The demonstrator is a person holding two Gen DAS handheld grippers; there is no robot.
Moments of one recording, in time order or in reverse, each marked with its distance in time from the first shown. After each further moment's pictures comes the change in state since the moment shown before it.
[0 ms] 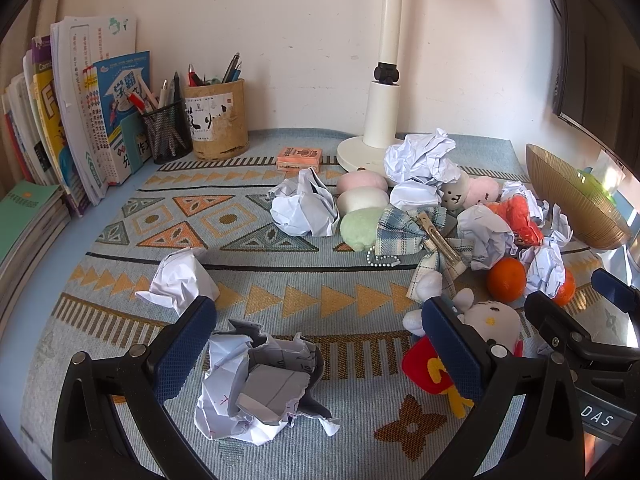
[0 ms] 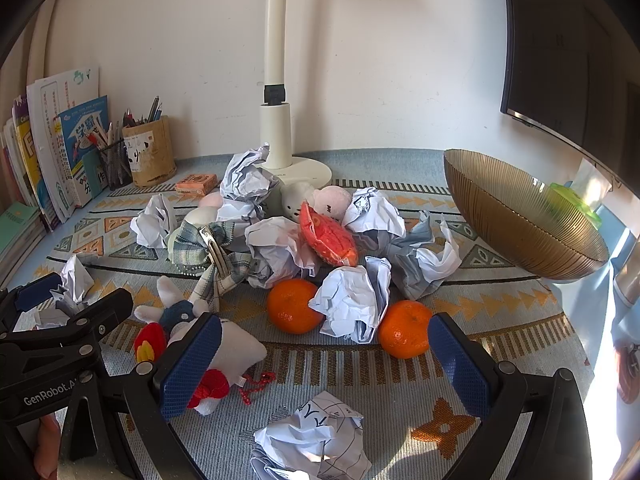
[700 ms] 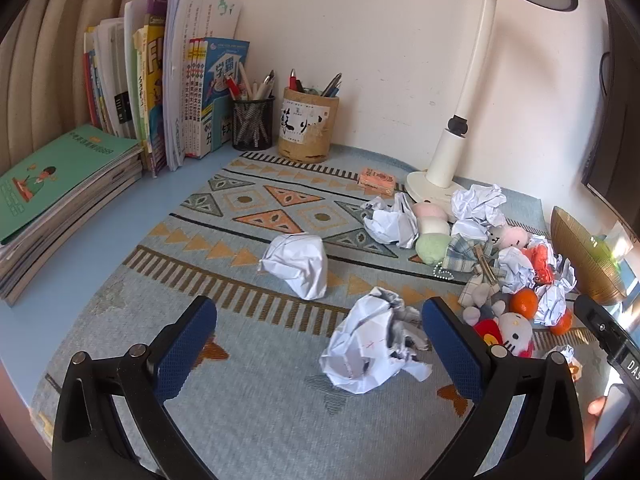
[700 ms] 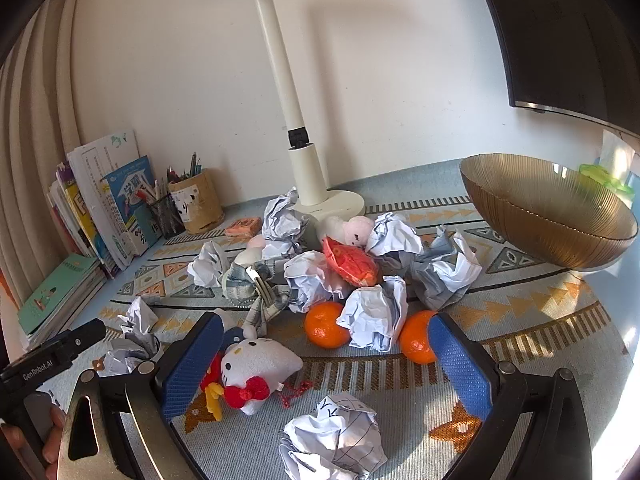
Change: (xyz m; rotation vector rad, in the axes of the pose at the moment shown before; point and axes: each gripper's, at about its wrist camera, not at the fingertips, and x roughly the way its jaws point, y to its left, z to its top) left arm -0.060 0.085 -0.022 -0.228 -0.040 0.050; right arm -0.029 -0.019 -0.004 0.069 -0.111 0.259
